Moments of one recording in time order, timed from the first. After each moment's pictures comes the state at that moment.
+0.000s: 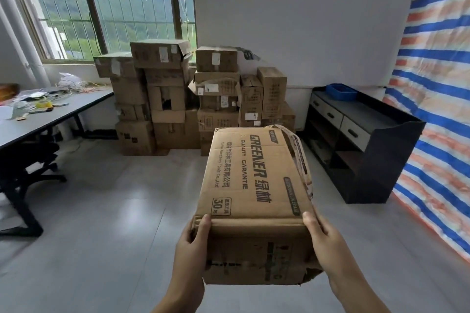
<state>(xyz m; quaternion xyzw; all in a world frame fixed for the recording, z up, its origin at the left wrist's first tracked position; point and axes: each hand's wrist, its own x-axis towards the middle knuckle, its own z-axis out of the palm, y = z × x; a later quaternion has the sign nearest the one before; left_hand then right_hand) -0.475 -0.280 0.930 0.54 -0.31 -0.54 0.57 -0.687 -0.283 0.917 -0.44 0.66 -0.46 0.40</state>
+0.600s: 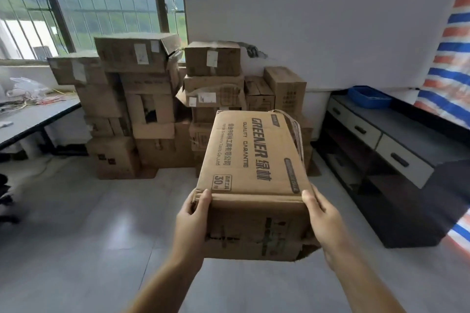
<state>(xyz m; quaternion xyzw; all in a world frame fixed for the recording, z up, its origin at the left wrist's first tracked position) -0.481 -0.788 0.934 0.53 -0.36 -0.52 0.57 -0.690 -0.777 0.922 -0.44 0.66 -0.49 0.36</state>
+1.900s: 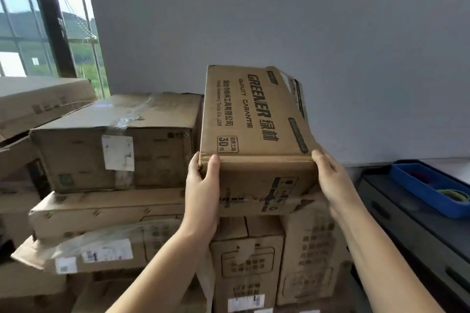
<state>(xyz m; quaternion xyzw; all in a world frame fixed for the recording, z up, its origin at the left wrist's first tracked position) -0.731 -1.818 1.016 0.39 -0.44 -0.49 0.64 -0.941 -1.794 1.039 -0.43 0.59 -0.63 0.26</state>
